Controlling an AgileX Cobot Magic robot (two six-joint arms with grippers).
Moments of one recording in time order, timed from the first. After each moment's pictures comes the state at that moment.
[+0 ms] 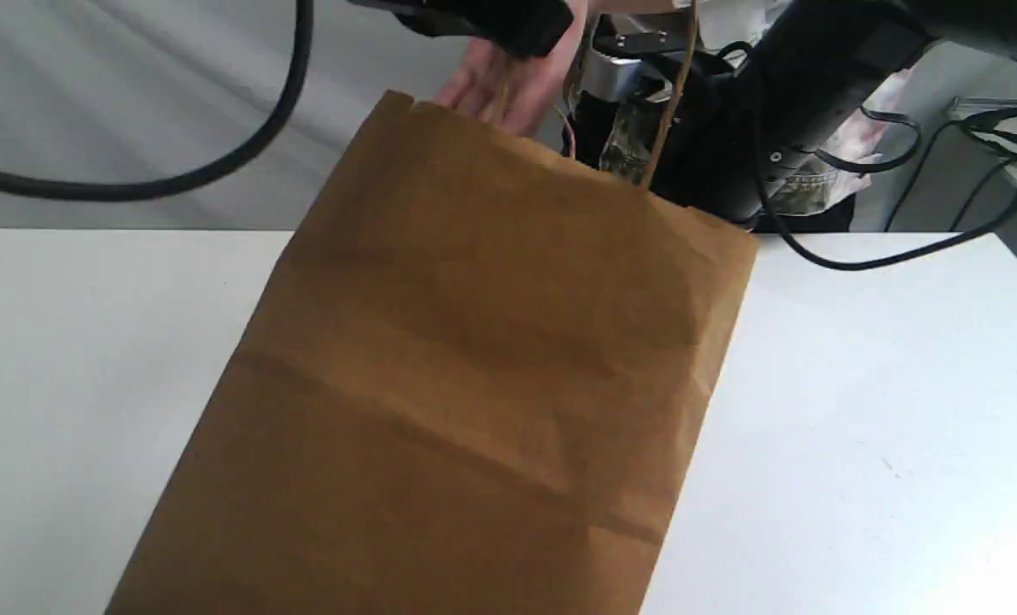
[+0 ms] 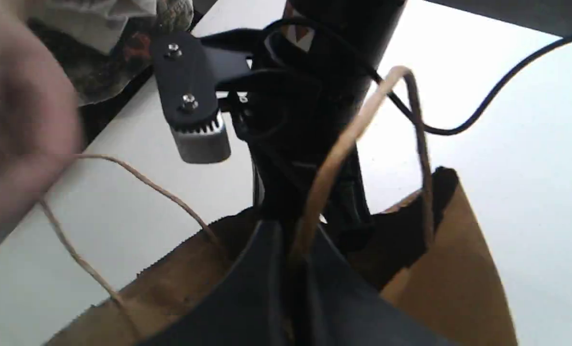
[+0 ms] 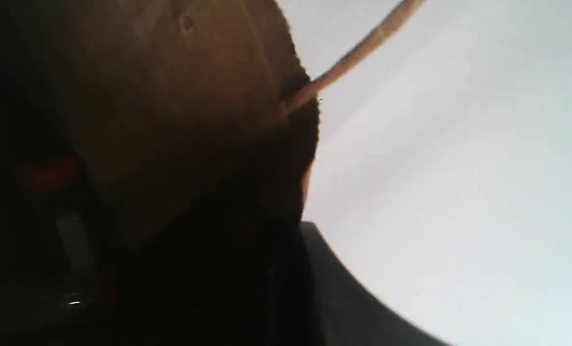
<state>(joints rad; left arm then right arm) -0.59 1.61 -1.73 -0.36 0.96 0.56 0.29 1.96 -1.78 0.43 1.21 -0.60</state>
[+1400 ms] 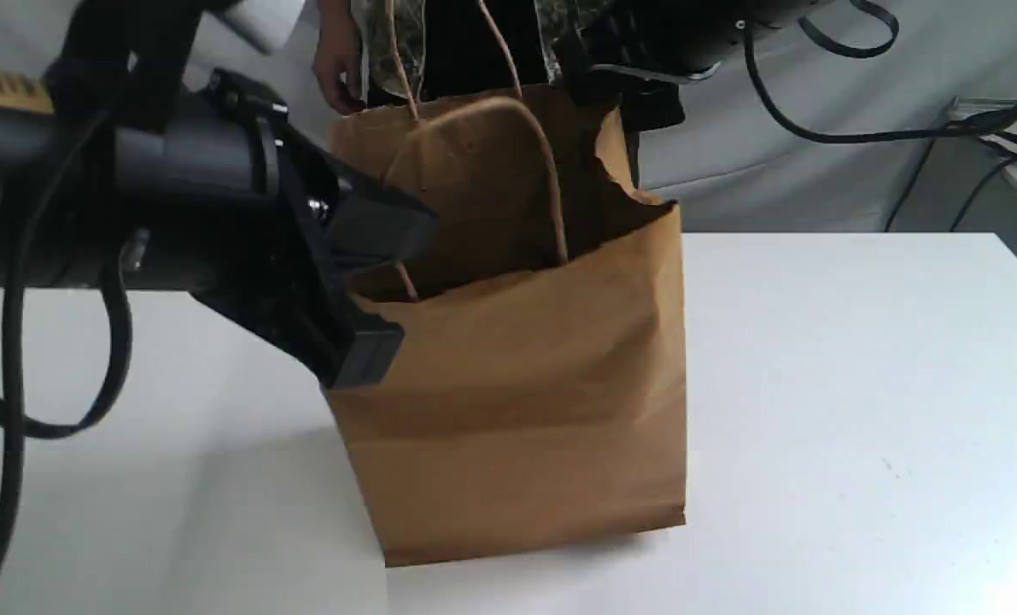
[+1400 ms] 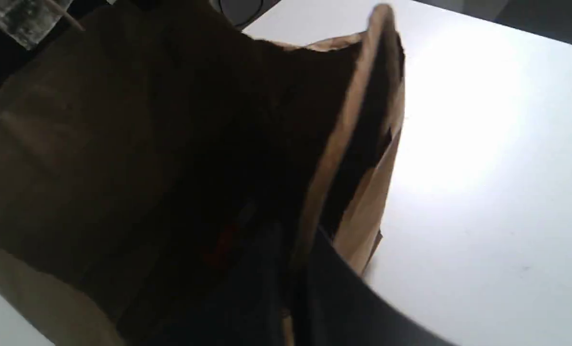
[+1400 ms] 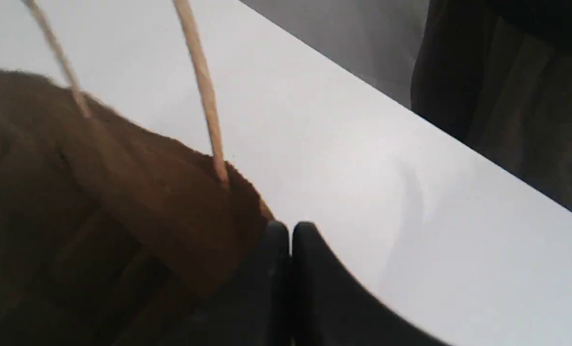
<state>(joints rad) -0.59 1.25 -0.97 -0.57 0.38 0.74 0.29 1.96 -1.92 0.50 0.89 -0.57</state>
